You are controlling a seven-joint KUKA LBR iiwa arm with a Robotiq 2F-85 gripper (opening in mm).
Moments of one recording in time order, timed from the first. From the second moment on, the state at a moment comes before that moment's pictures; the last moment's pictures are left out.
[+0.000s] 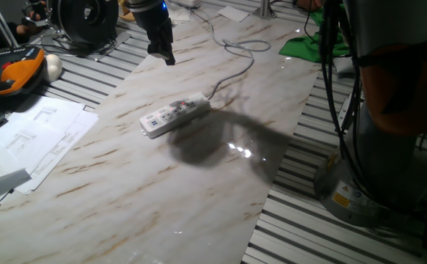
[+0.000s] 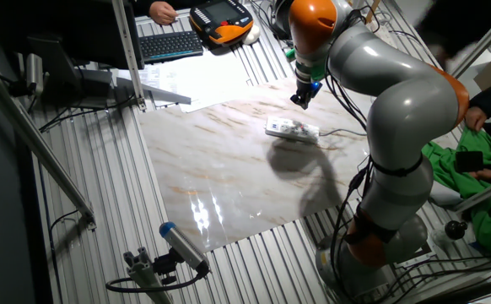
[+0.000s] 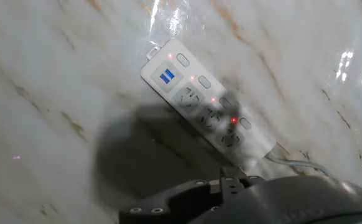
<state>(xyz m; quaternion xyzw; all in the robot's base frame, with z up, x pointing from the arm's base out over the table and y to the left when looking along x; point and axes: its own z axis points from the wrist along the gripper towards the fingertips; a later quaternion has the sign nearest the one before) 0.516 -0.009 0.237 0.14 -0.98 0.06 0.08</state>
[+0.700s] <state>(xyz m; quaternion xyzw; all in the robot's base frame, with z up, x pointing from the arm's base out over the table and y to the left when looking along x) 0.516 -0.010 0.237 0.11 -0.99 0.03 0.09</state>
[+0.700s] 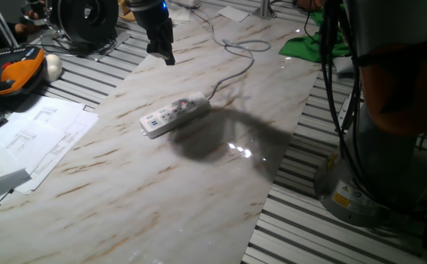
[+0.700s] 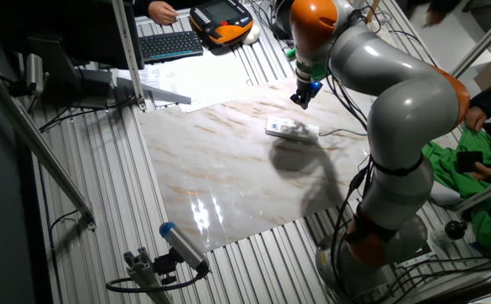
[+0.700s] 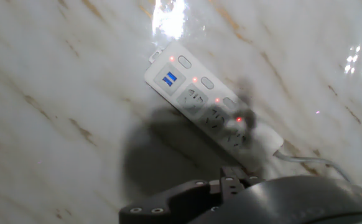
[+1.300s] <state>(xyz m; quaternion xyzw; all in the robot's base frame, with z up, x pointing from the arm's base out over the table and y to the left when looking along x) 0.516 -0.009 0.237 0.05 -0.99 0.06 0.10</state>
